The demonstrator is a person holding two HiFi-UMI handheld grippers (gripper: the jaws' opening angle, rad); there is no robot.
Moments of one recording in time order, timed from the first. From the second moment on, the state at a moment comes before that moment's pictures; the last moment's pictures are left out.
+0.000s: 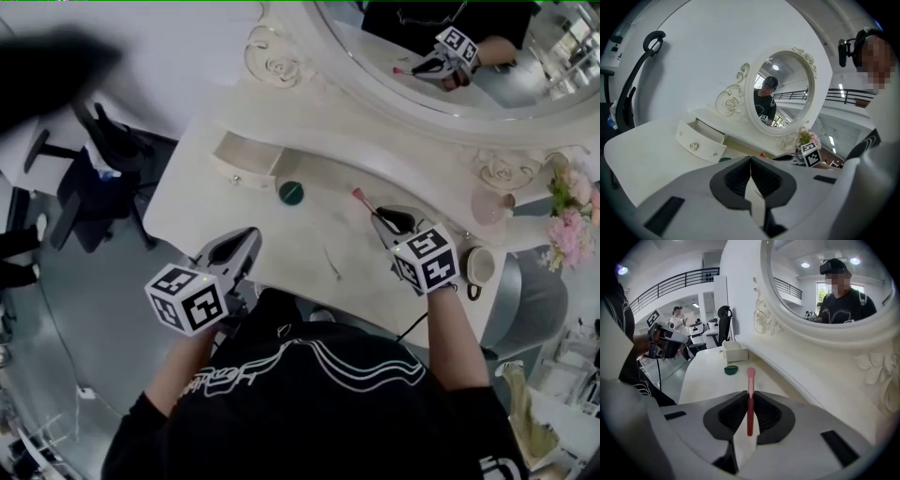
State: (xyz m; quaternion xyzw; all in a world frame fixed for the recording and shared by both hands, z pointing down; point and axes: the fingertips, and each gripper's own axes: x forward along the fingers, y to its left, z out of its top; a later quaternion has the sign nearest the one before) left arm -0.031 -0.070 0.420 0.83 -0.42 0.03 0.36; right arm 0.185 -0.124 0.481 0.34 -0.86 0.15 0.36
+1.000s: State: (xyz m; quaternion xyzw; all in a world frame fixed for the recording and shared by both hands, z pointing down) left arm -0.142 -0.129 0.404 0.84 -0.41 0.02 0.36; right arm -0.007 -0.190 0.402 0.30 -0.89 0.07 0.33
